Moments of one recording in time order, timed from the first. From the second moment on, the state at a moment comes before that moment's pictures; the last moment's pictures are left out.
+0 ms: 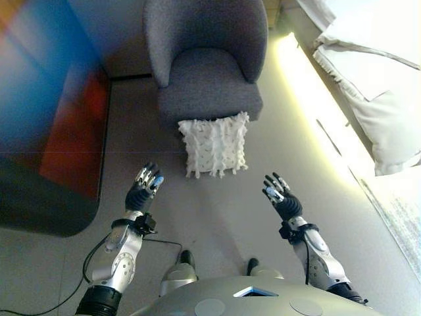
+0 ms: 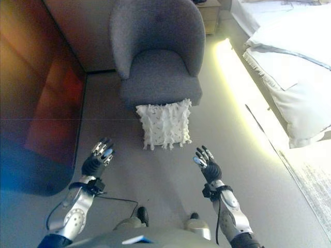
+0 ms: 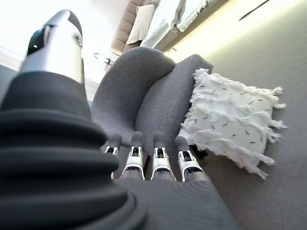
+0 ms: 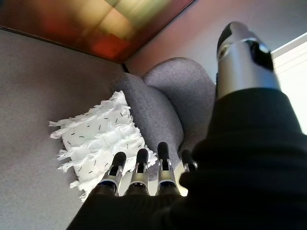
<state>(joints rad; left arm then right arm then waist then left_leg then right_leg) 0.22 0.37 -0.15 0.12 -0.75 -0.14 -0.02 0.19 -0.30 0.27 0.22 0.75 -0.13 0.06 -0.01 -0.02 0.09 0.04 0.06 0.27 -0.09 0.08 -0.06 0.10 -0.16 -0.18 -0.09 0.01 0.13</state>
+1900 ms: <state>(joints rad) 0.20 0.40 -0.11 0.18 -0.74 -0.11 -0.05 0.32 -0.28 0.20 0.23 0.79 -0.11 0.05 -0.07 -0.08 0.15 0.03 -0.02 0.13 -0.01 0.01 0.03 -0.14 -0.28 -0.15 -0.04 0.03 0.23</state>
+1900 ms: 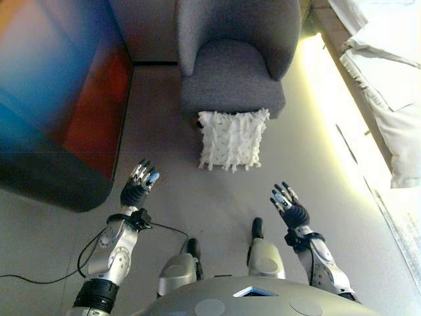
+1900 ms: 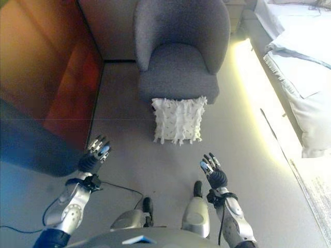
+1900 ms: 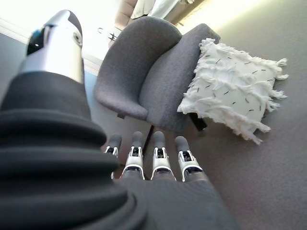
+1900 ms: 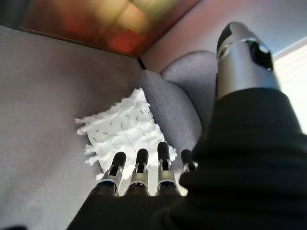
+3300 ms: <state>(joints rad) 0.29 0.36 -0.05 0.14 -0.78 -0.16 -0.04 0.42 -0.35 0.21 0.16 0.78 -0.08 0.14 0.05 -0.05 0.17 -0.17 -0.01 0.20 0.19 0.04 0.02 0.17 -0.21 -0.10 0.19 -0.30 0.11</state>
